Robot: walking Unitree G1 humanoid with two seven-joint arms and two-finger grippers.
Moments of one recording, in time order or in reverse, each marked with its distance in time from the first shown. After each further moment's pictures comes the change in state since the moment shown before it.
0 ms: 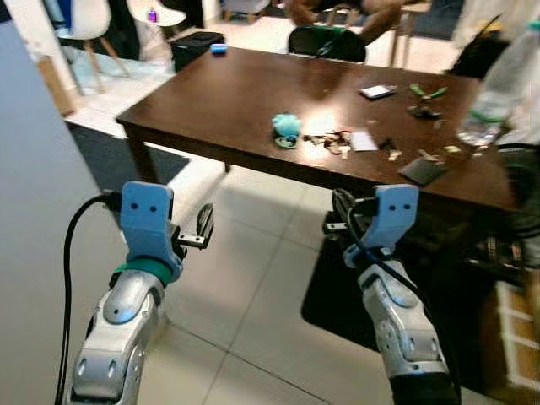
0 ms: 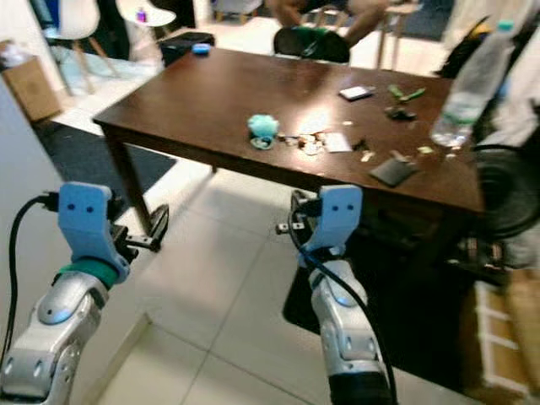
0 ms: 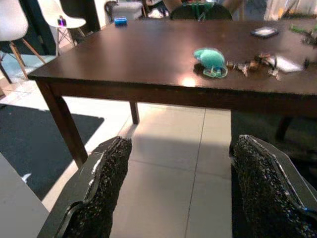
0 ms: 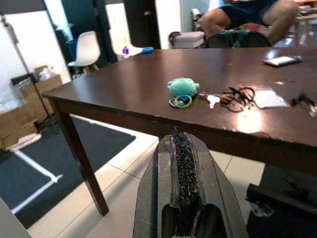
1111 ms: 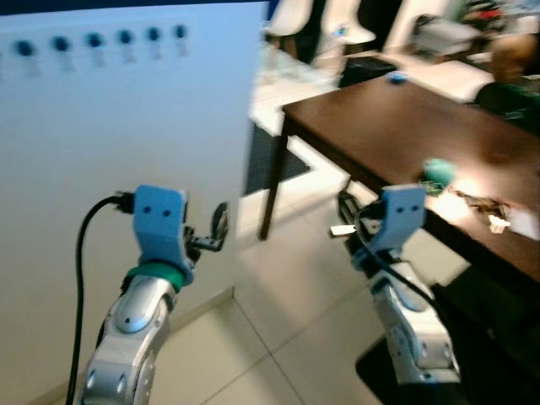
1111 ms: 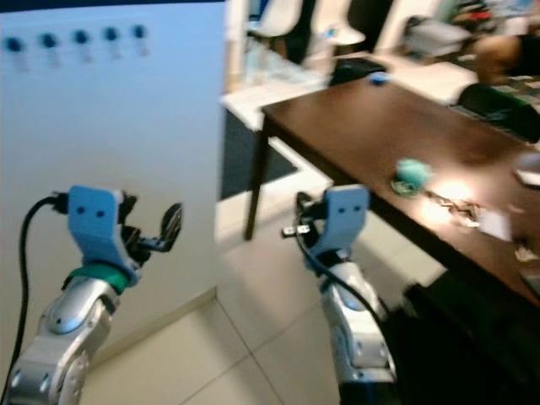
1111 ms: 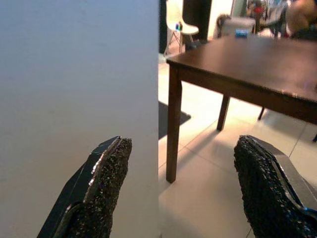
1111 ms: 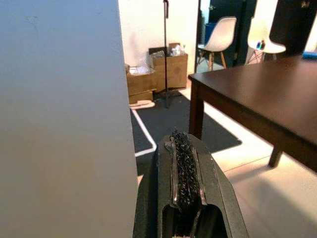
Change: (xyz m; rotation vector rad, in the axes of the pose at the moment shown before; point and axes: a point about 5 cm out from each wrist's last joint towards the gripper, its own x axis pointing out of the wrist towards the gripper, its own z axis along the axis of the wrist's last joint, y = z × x) left arm -0.007 -0.029 0.008 -0.025 -0.056 -0.099; right arm -0.009 -0.010 0.008 -0.051 0.019 0.027
